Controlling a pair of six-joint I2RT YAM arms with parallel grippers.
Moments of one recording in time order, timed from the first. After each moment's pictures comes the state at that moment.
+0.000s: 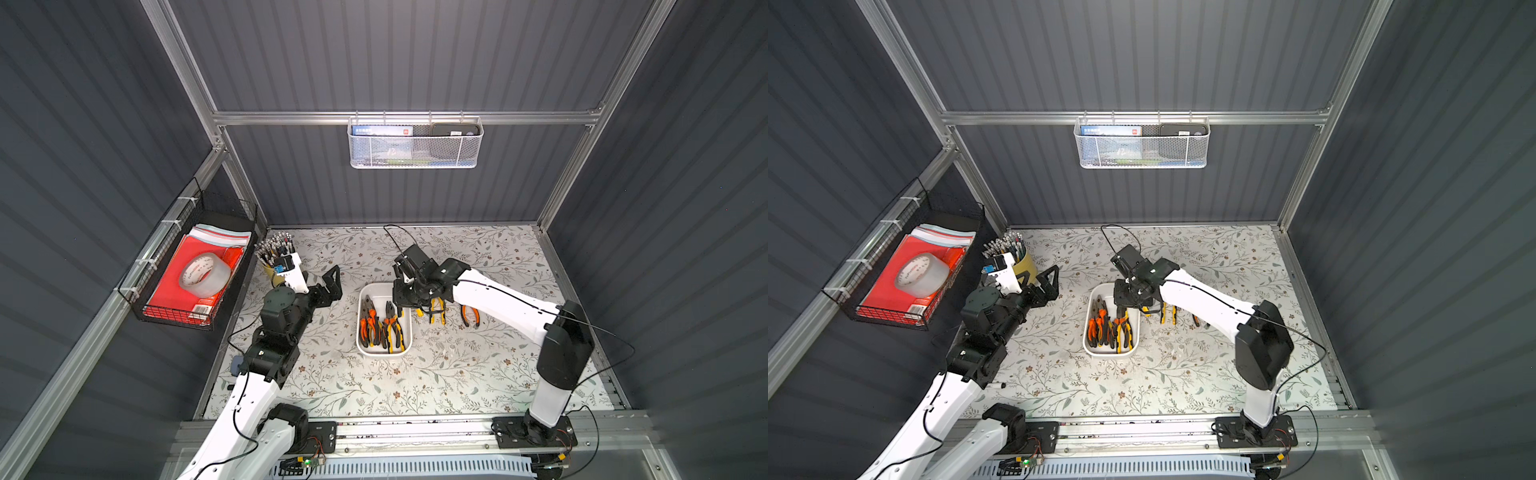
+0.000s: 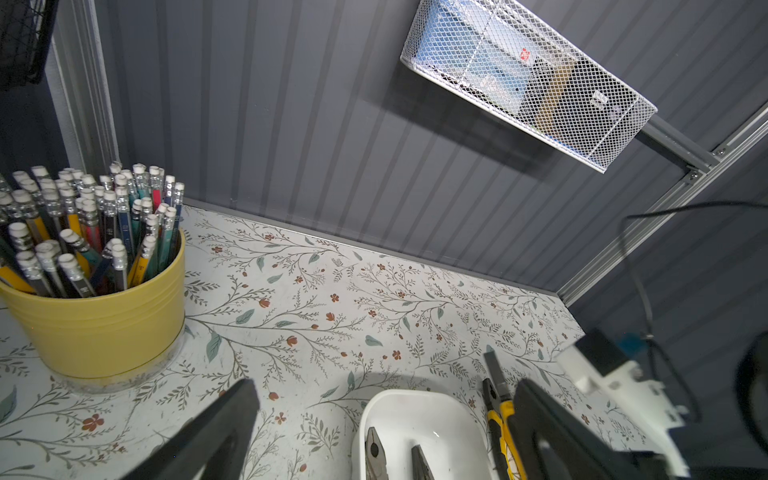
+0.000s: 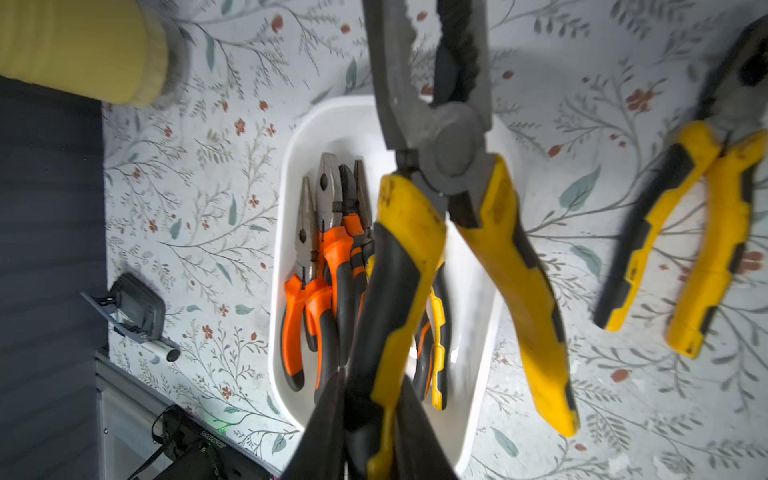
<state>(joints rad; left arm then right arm) -0.27 0.76 0.68 -0.05 -0.05 -0.43 0.88 1.74 1.54 -0.77 -0.04 0.78</state>
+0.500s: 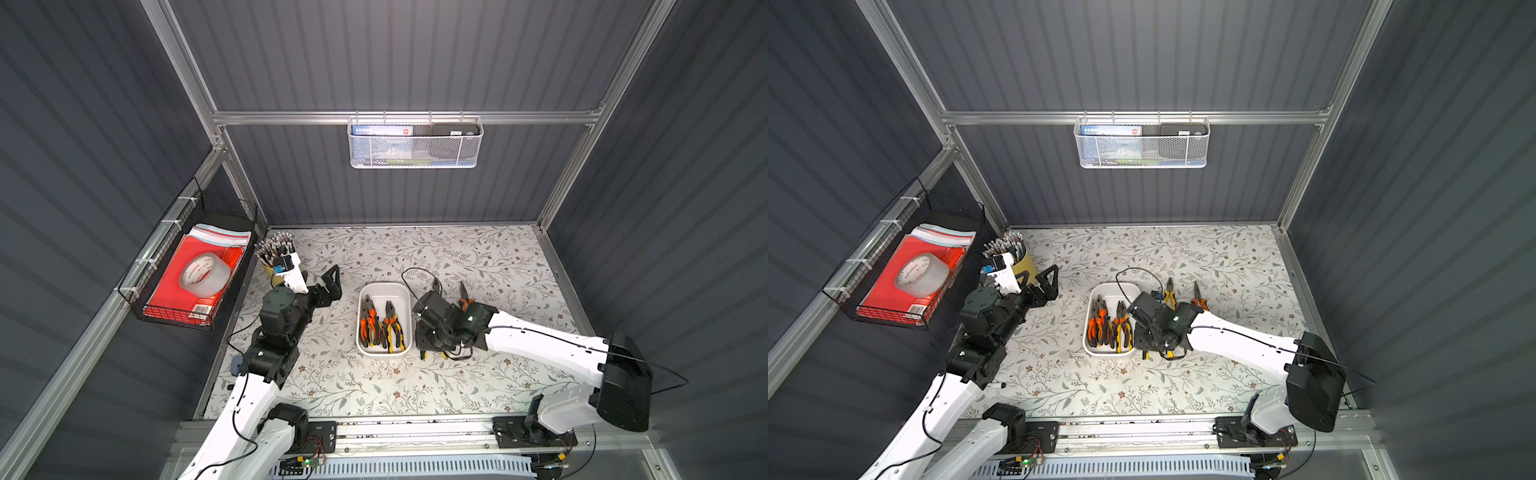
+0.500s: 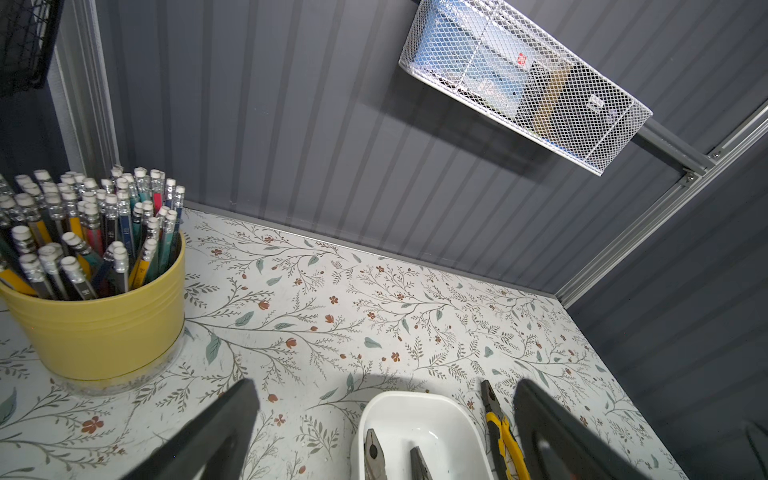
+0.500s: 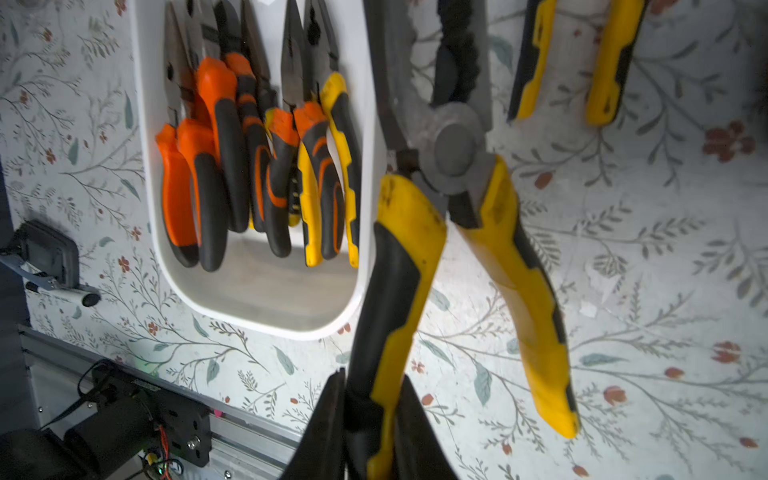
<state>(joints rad) -0.27 0.76 0.68 -0.05 -0.05 -0.43 1.05 1.43 1.05 -0.73 0.05 0.99</state>
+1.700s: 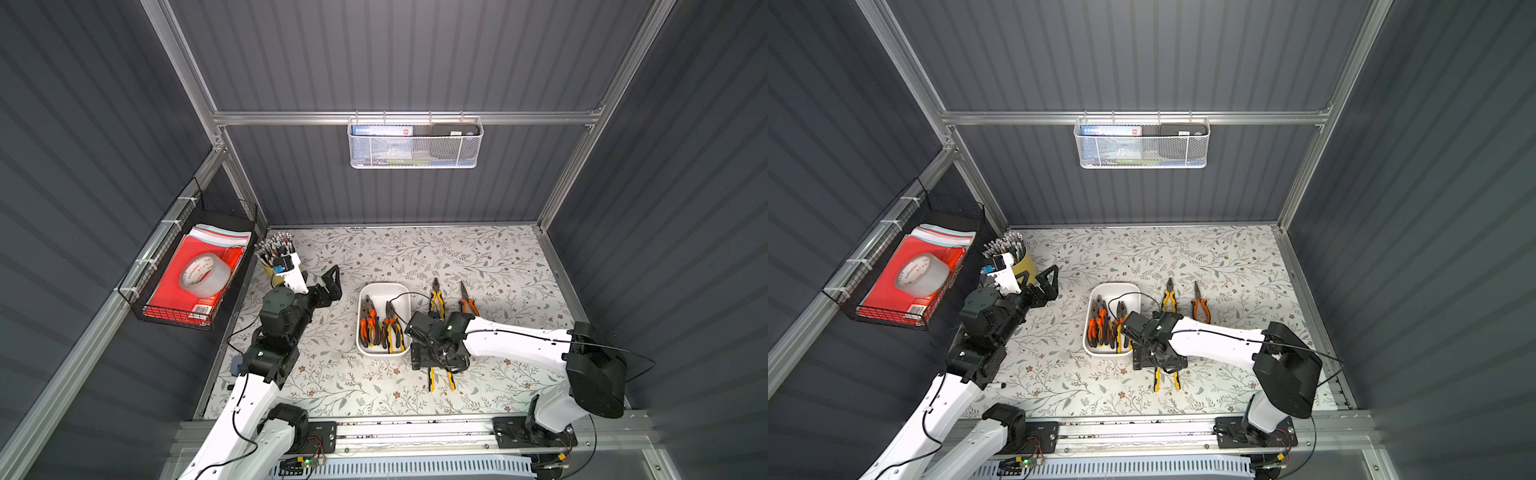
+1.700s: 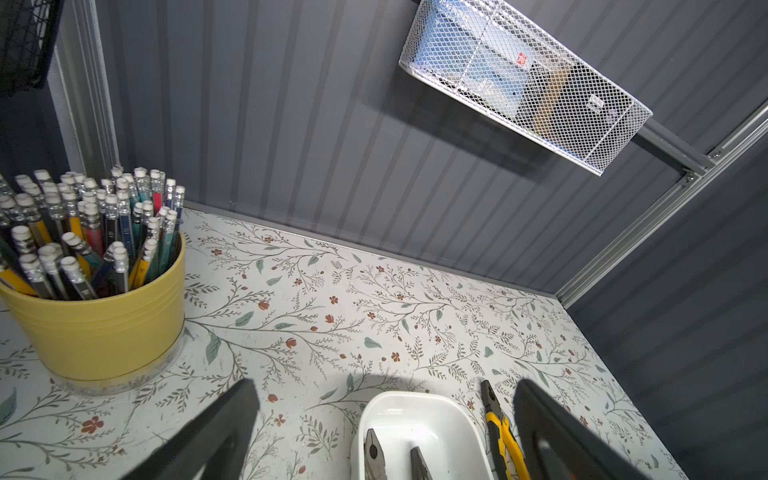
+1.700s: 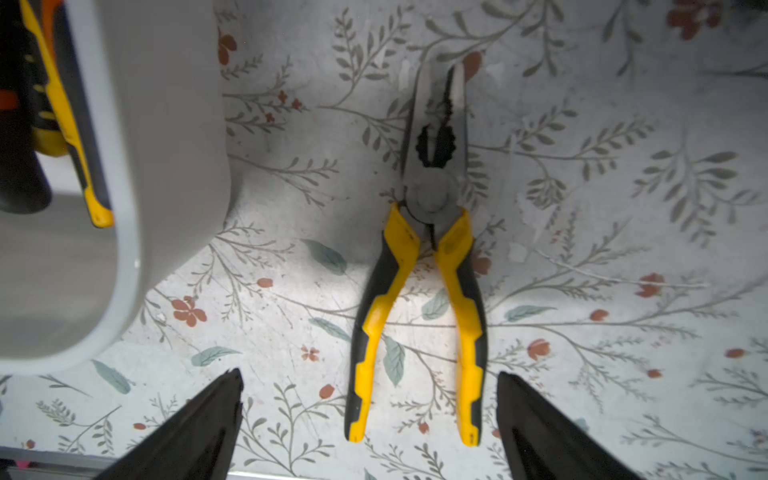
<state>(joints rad) -0.27 0.76 0.68 -0.05 -0.05 -0.43 1.08 1.58 1.05 -0.90 0.11 0.96</state>
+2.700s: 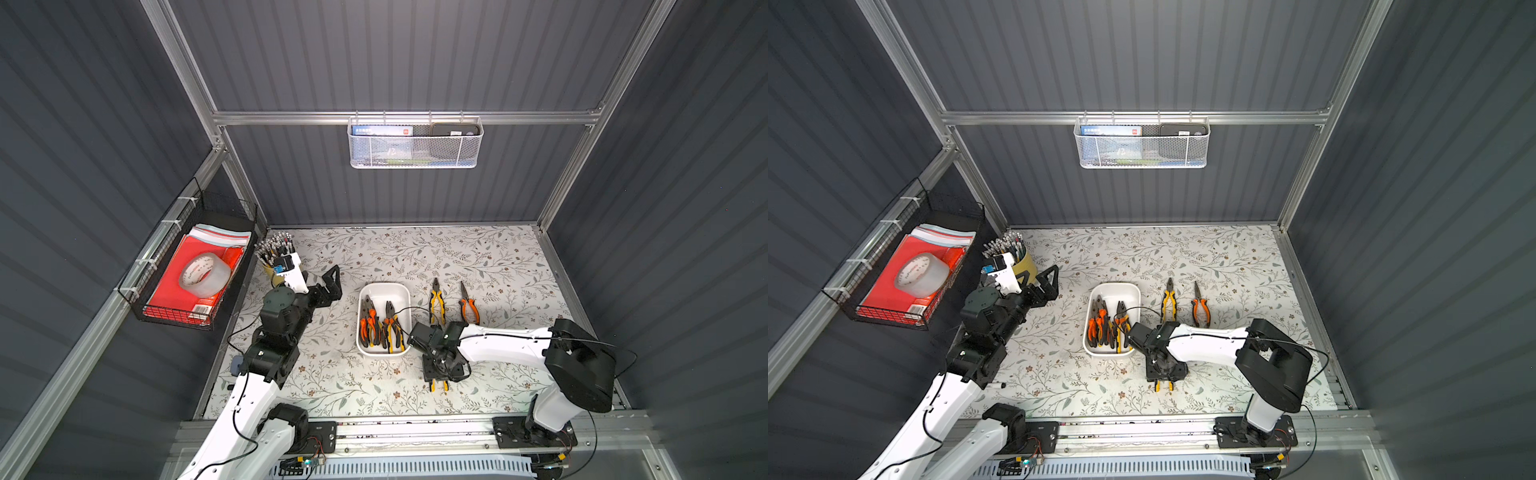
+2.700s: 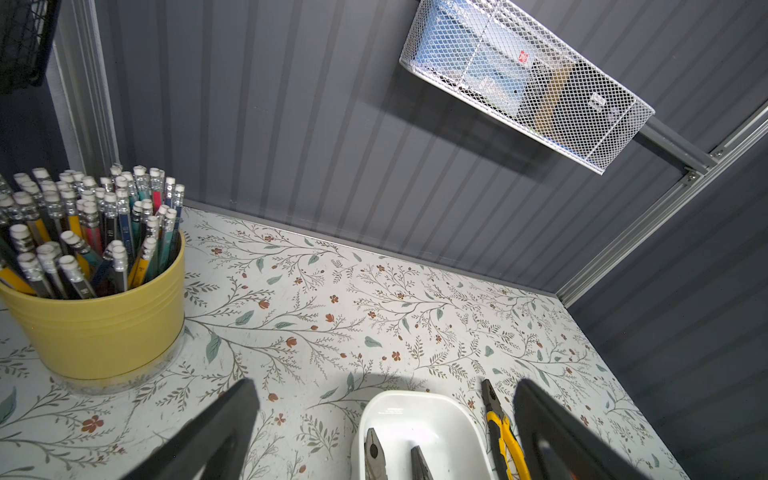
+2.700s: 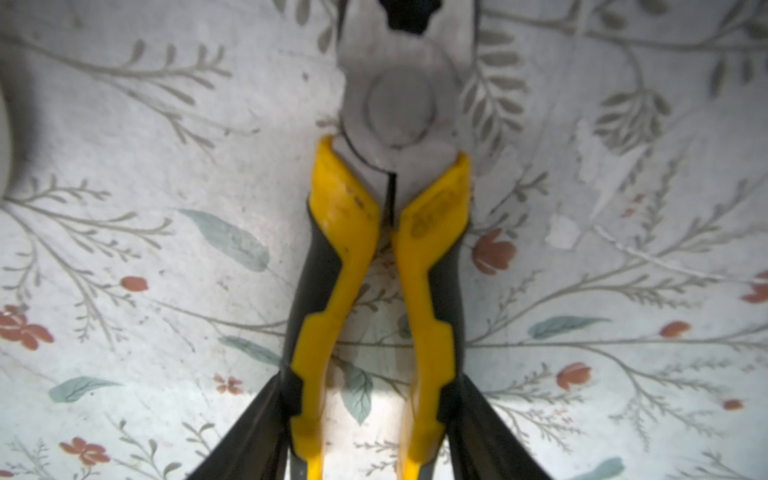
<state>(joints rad) -0.27 0.77 0.68 -0.05 -0.04 -0.43 1.07 1.65 0.93 -0.79 0.03 0.96</state>
